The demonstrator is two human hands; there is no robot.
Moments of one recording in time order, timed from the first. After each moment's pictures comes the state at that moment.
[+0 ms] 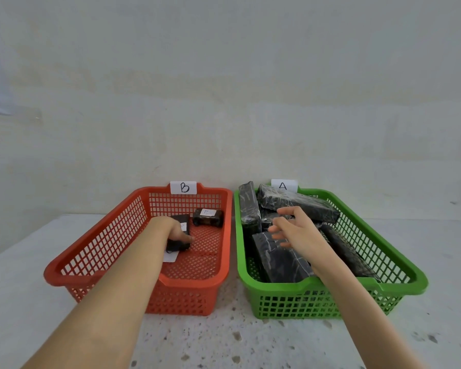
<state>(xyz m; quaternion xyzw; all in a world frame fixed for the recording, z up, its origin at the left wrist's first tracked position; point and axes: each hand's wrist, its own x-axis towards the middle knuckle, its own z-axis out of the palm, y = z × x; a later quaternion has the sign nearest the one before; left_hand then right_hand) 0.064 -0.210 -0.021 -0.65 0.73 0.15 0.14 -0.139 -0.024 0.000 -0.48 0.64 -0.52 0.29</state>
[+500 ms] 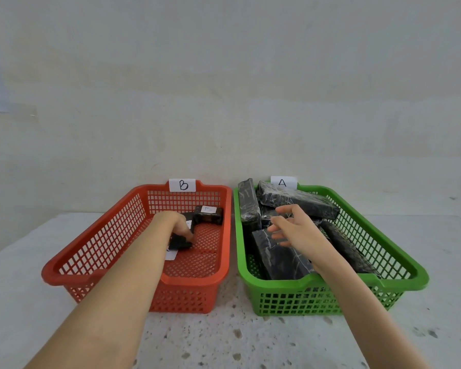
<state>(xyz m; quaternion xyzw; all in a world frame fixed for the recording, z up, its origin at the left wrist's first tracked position) 0.052 -0.215 -0.018 -0.64 0.74 0.20 0.10 -0.142 -0.029 -0.004 -0.49 0.64 -0.51 0.30</state>
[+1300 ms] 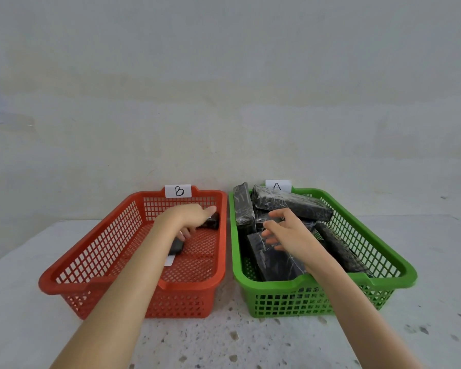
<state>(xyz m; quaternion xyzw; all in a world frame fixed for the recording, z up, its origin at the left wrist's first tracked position) 0.030 -0.149 0.030 -0.59 0.76 0.27 -0.04 -0.144 -0.031 -0.008 -0.50 0.64 -0.50 0.30</state>
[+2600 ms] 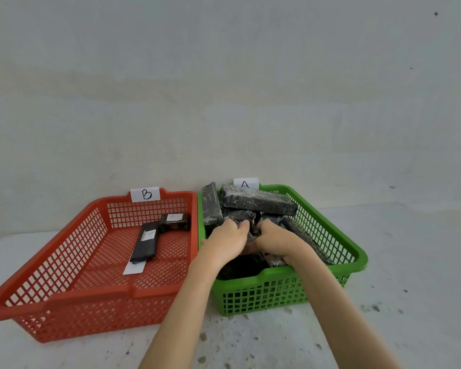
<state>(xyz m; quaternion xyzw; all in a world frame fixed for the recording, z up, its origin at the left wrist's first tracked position) -0.058 -0.051 0.005 -0.49 0.80 0.31 -0.15 -0.167 -0.016 -0.004 -0.50 0.71 -0.34 0.36</state>
